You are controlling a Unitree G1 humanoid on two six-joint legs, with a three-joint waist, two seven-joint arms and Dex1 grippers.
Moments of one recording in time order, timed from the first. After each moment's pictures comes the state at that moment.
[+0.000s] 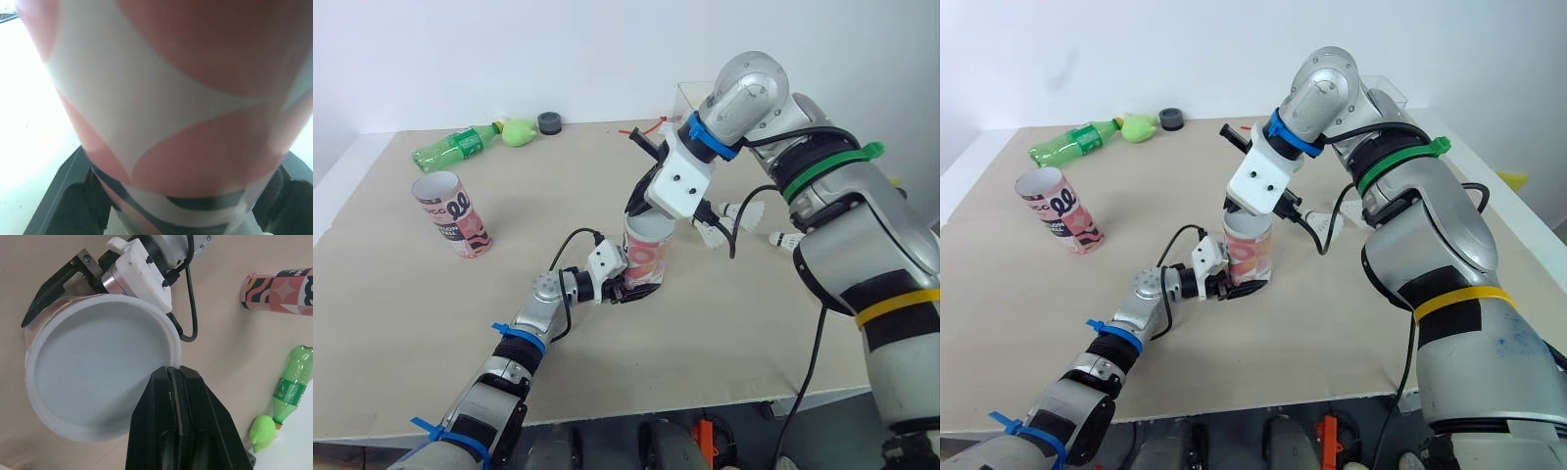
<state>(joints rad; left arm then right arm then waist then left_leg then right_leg) -0.65 0.12 -0.20 0.71 -0.11 -0.23 -0.96 -1.66 -0.47 0.84 1.12 0.13 -1.00 1.58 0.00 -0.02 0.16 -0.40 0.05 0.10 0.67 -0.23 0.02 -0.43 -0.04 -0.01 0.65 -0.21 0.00</state>
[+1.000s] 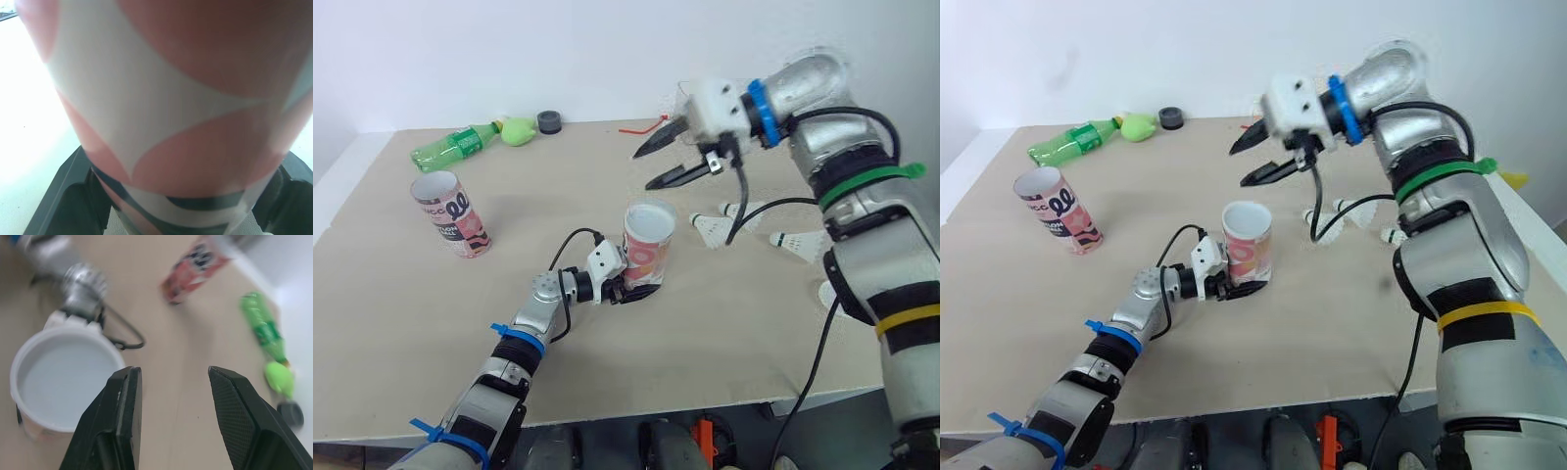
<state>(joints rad) -0.64 0.13 -0.20 0.68 -0.11 -0.22 -0.97 -1.54 -0.62 0.54 1.04 0.45 -0.30 1.58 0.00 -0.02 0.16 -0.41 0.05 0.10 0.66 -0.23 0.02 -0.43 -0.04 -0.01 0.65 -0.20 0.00</state>
